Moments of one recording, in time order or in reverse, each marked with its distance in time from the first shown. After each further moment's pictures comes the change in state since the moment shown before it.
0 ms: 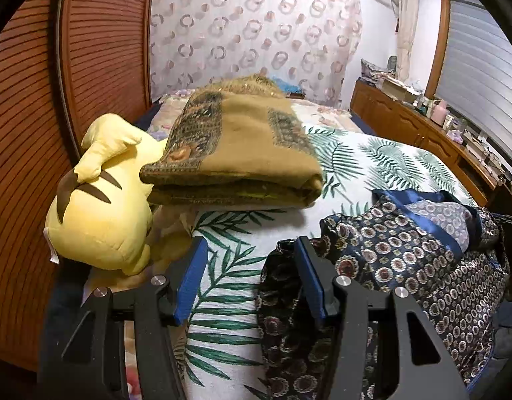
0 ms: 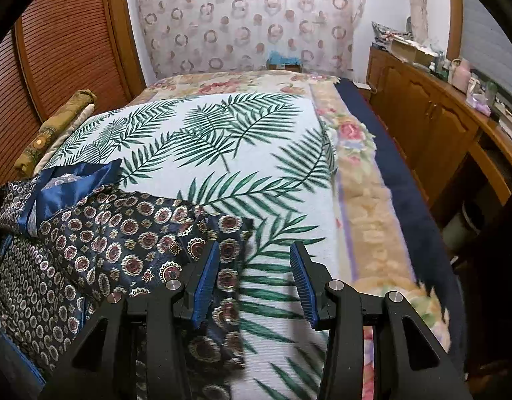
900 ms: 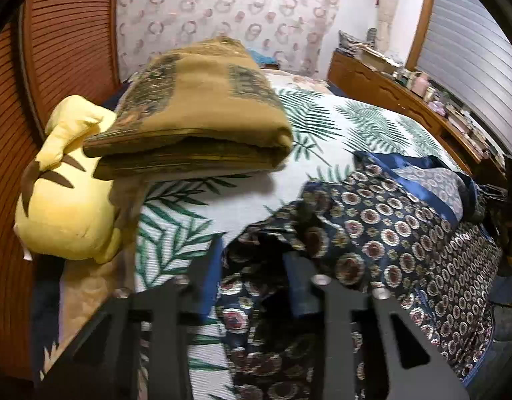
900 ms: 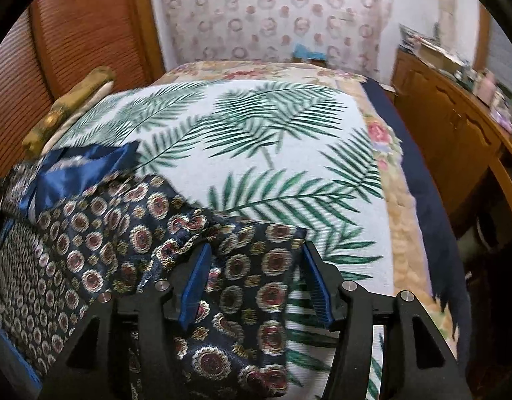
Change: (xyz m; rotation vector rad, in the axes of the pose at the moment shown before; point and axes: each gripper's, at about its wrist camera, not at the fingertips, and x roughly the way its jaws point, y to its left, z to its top) left arm 0.032 -0.020 -0.013 0.062 0.135 -0.108; right arm 0.038 0.021 0.011 -0.105 0.040 0.069
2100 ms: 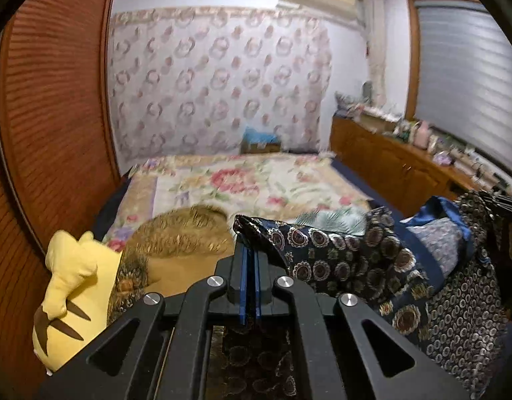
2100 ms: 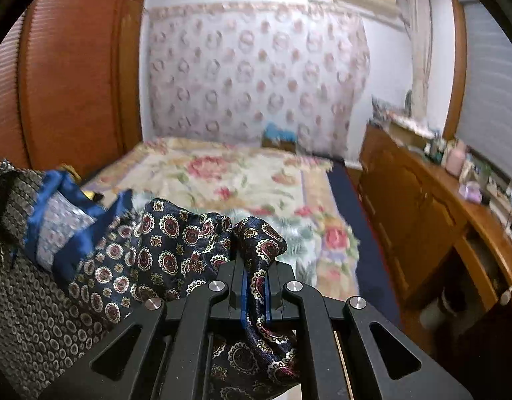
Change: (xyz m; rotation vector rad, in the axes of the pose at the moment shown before) left arm 0.017 -0.031 0.196 0.063 -0.291 0.082; right arm -0.026 -0.021 0.136 -0.017 -0.287 -0.177
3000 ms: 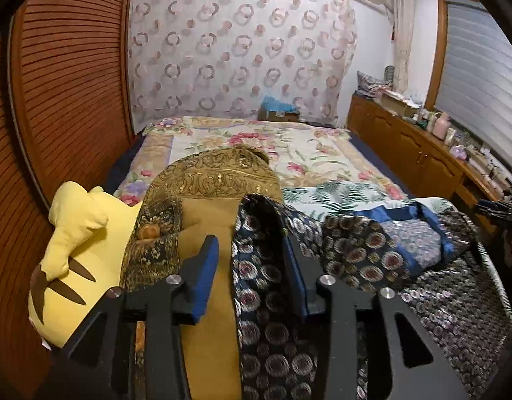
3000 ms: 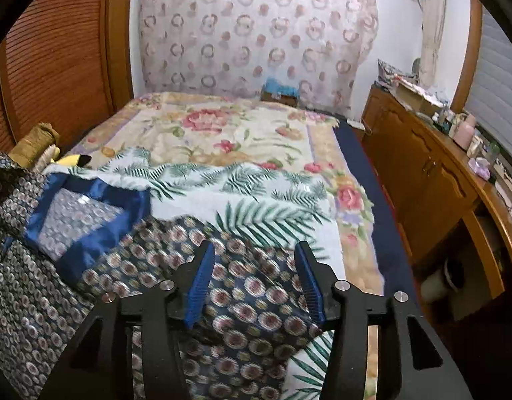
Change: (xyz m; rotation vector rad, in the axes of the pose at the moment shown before) left arm 0.000 0.039 -0.041 -0.085 0.113 0.014; right arm 0.042 0.040 0.014 -0.008 0.160 -0.023
